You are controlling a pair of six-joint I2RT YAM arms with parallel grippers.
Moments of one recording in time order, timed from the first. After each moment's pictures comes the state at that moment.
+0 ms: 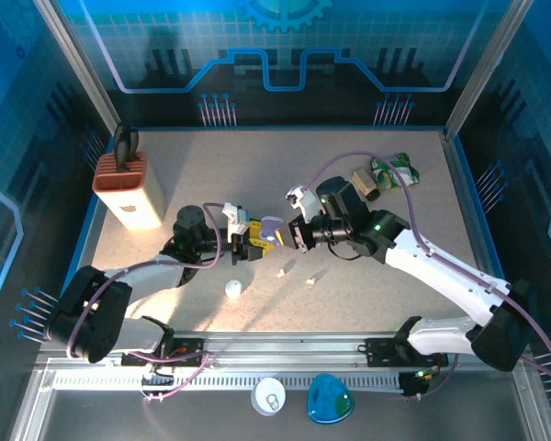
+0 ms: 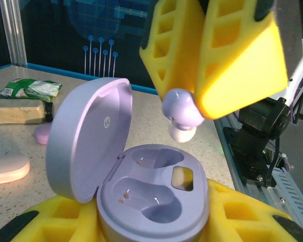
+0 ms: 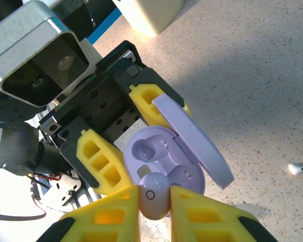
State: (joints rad) left arm -0.38 1.34 0.45 0.78 1.03 -0.07; right arm 0.76 1.25 1.10 -0.51 -0.35 0.28
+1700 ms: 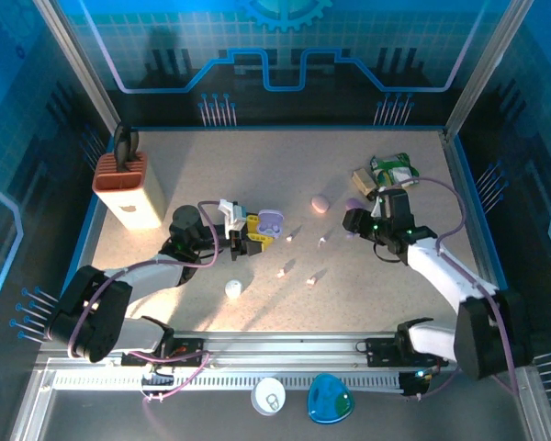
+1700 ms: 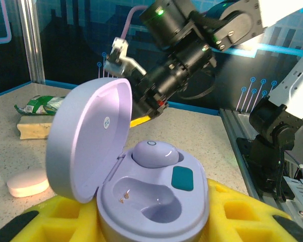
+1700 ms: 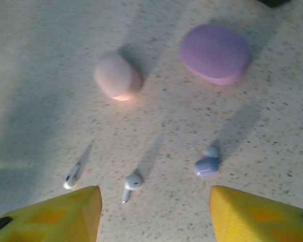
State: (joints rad) left arm -0.37 1.34 0.45 0.87 1.00 -0.09; right arm 0.19 1.26 0.68 -0.25 -0.19 0.58
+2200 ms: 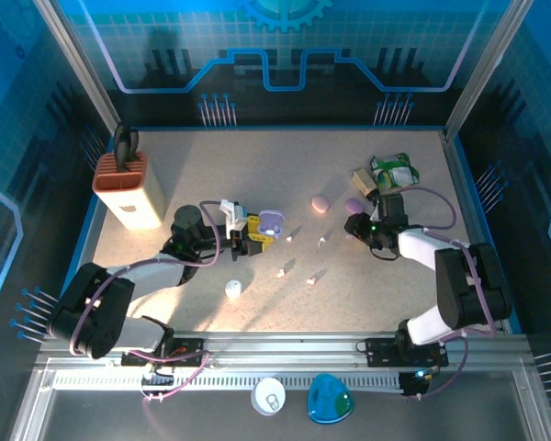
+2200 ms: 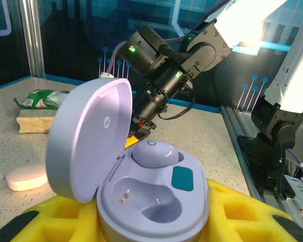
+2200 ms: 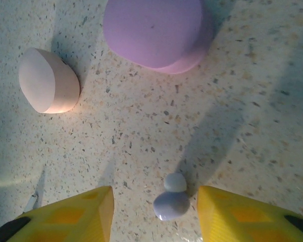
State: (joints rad) left arm -0.37 1.37 0.45 0.87 0.99 -0.09; right arm 0.13 1.53 0.66 -0.05 -0.27 0.65
